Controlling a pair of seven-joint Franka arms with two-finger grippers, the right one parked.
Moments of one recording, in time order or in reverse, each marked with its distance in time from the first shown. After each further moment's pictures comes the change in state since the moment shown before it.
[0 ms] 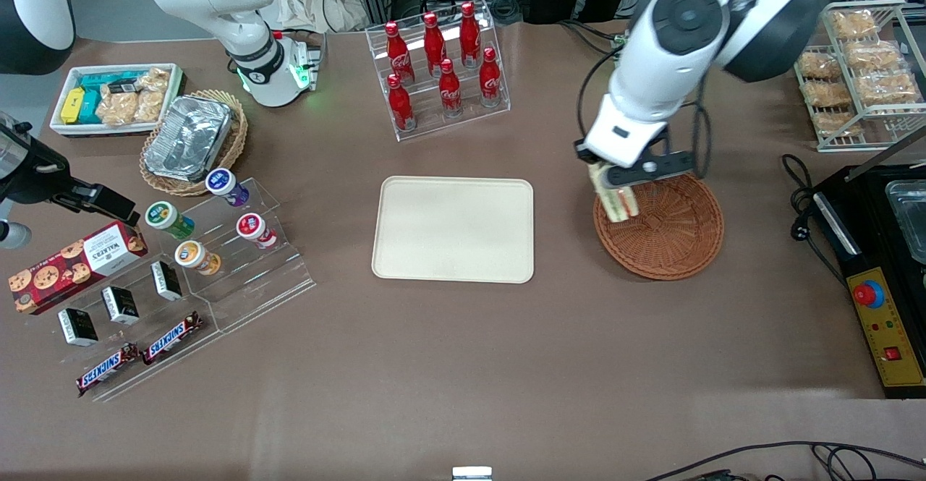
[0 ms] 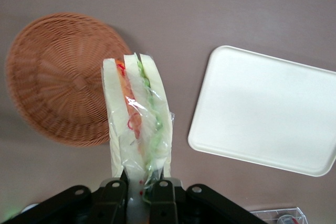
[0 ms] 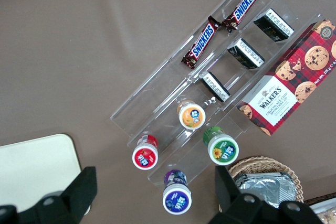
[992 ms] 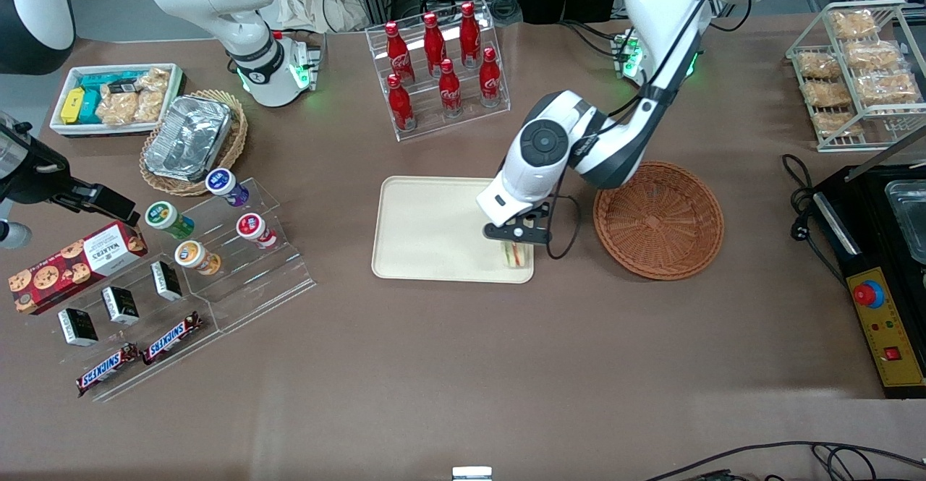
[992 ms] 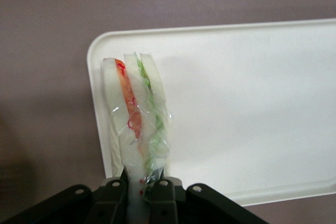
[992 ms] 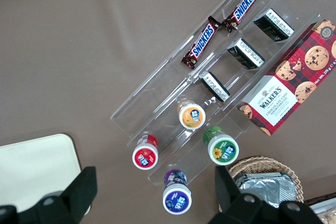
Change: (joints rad) arm -0.160 0.393 -0.015 -0.052 0.010 0.508 0.134
